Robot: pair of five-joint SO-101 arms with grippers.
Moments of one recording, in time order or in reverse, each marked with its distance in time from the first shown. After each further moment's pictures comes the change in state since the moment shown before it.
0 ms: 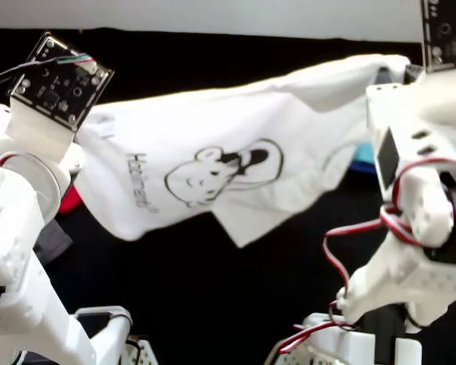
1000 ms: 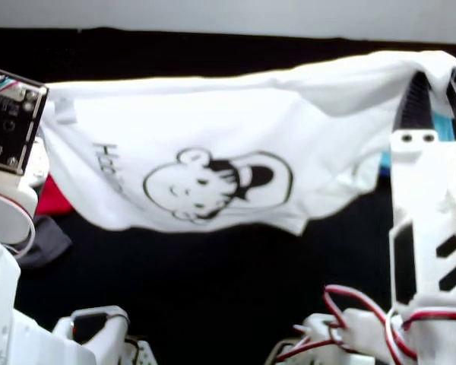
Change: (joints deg) left arm -3.8 -1.1 -11.8 -6.0 7.2; right arm 0.0 -6.1 -14.1 0.0 3.2
